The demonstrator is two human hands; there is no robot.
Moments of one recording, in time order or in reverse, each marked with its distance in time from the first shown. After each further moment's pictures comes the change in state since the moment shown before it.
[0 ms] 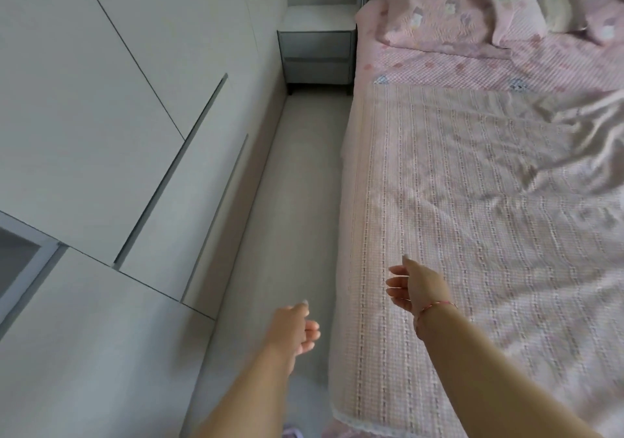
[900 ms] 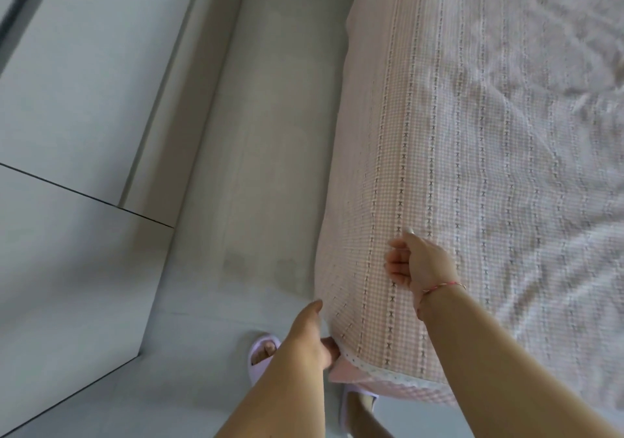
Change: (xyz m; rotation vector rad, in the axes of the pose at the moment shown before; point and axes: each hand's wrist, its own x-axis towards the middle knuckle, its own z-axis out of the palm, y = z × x) left_hand 0.143 -0.164 0.012 -0.677 -0.102 -0.810; right_hand 0.085 0.147 0.058 -0.115 0.138 0.134
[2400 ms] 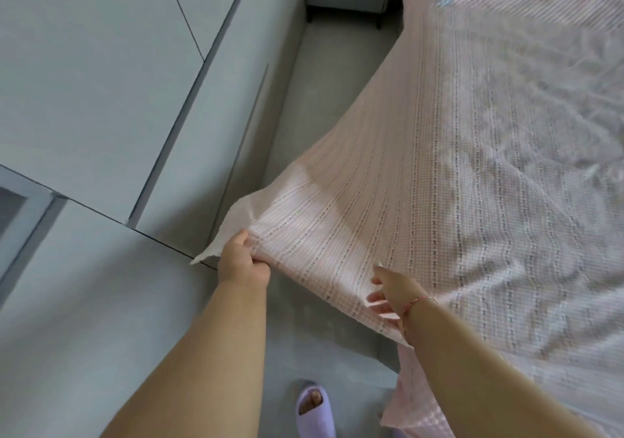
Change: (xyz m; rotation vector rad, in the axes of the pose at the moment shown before) left_hand -0.175 0.192 0.001 -0.242 -0.196 0.863; right_hand -0.075 -0.059 0.078 -0.438 -0.259 0.092
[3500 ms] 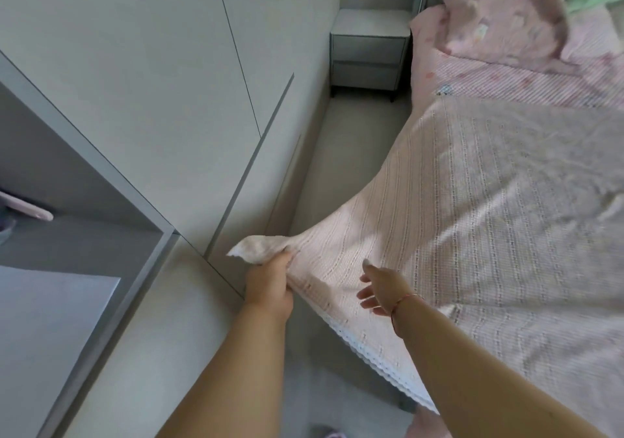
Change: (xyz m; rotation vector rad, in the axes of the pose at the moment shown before) left_hand -0.125 0.073 -0.008 0.303 -0.191 0.180; right_hand -0.101 -0.061 0.033 -0.073 -0.020 -0.291
